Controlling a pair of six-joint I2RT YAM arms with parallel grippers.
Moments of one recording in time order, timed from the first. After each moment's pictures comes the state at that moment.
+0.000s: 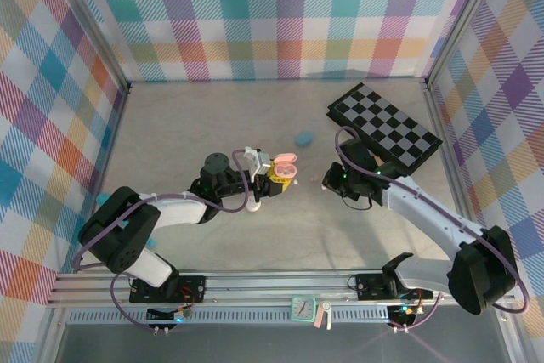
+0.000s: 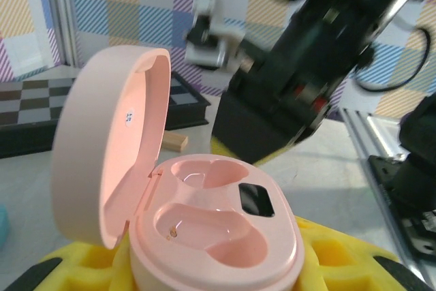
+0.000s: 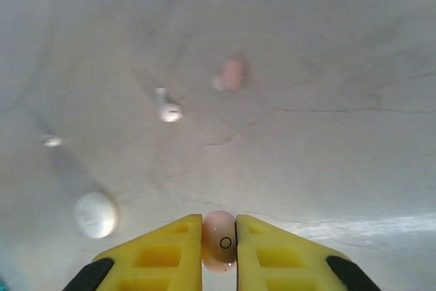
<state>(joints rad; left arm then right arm) -0.61 1.53 0.55 0.90 0.72 -0.03 0.56 1.19 0.87 -0.63 -0.06 0.93</state>
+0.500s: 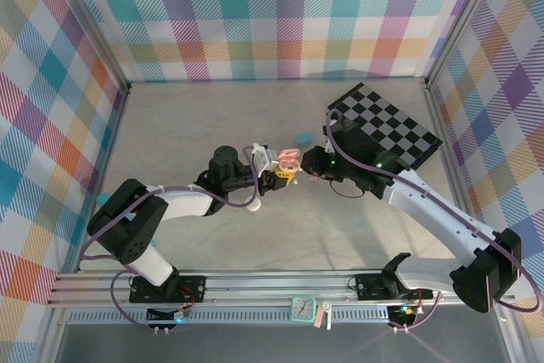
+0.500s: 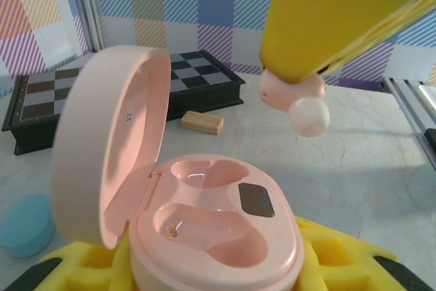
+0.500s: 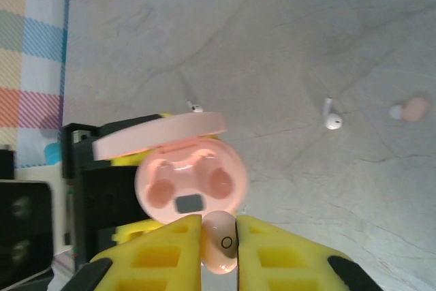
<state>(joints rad) -0.61 1.60 0.64 0.78 0.66 0.11 0.68 1.22 1.09 -0.61 -0.15 0.82</state>
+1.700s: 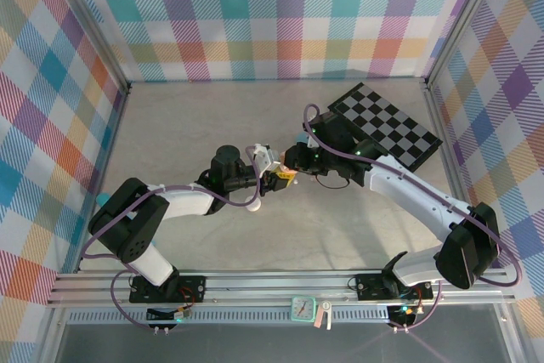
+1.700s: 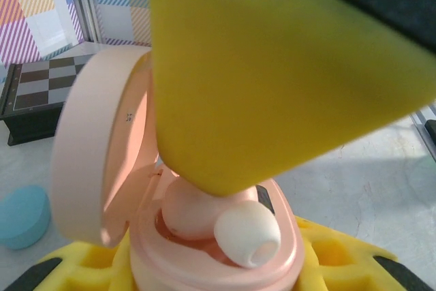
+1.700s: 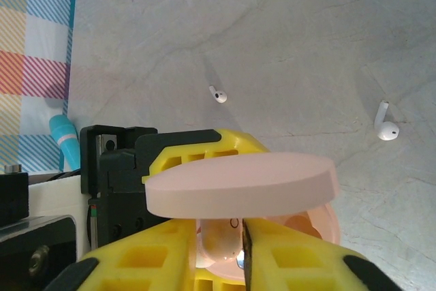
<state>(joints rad) -0.62 1.60 0.65 0.75 0.66 0.12 0.70 1.38 1.17 -0.57 -0.23 0.77</state>
